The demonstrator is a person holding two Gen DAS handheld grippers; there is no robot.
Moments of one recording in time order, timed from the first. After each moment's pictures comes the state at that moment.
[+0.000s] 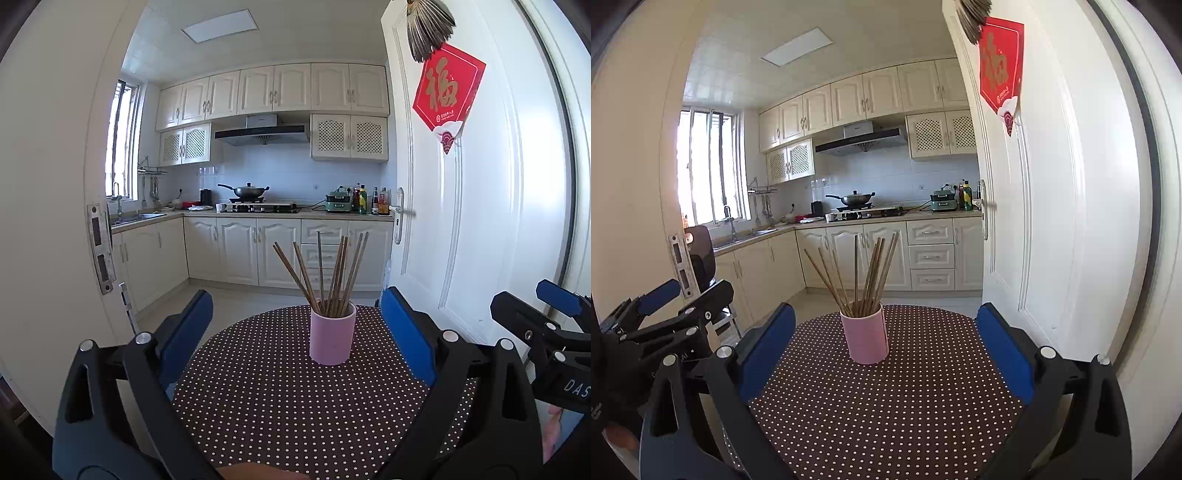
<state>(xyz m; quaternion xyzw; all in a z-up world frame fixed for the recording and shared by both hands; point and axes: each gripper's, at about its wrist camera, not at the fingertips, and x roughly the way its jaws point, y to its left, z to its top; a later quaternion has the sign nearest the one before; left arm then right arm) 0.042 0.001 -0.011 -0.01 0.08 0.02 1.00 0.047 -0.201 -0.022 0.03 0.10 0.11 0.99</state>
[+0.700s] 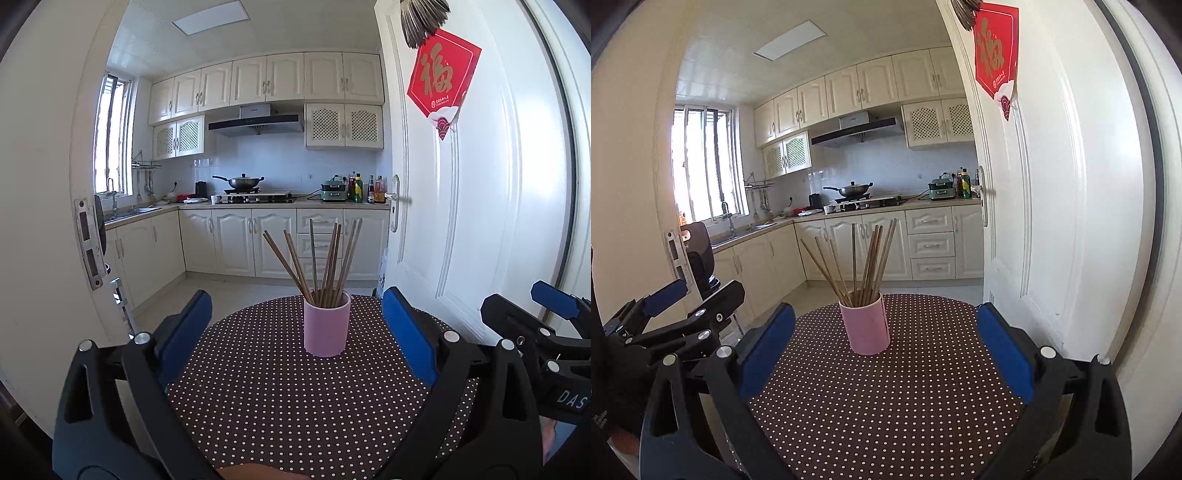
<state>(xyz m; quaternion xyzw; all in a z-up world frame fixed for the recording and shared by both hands) 0.053 -0.009 -0.017 0.00 0.10 0.02 0.99 0.052 -0.197 -0.029 0.04 0.12 0.11 0.99</state>
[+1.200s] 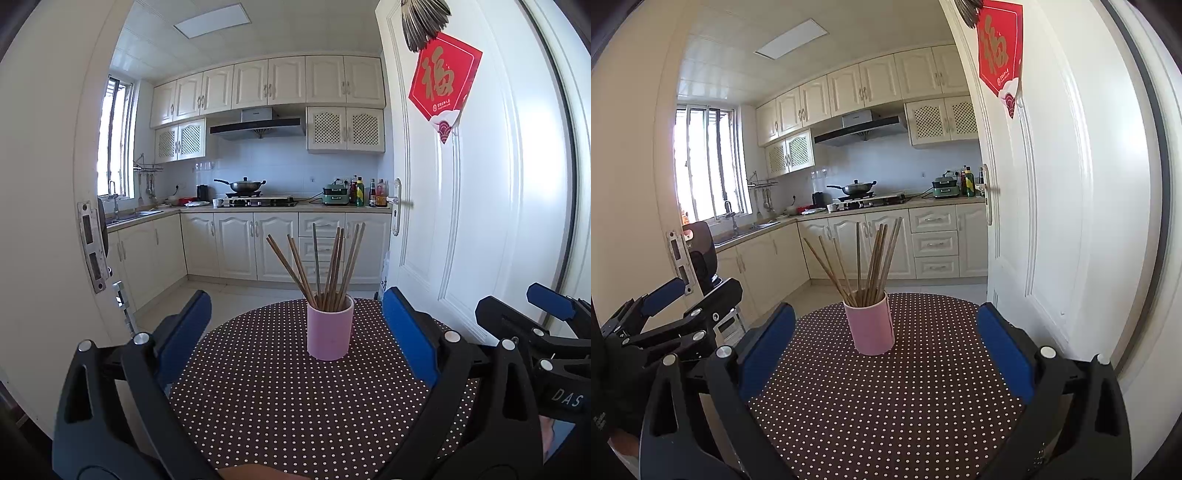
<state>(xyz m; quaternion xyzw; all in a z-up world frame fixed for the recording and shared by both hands) 0.052 -0.007 -0.016 0.00 0.10 0.02 1.00 0.054 -0.195 -0.029 0.04 0.13 0.11 0.98</state>
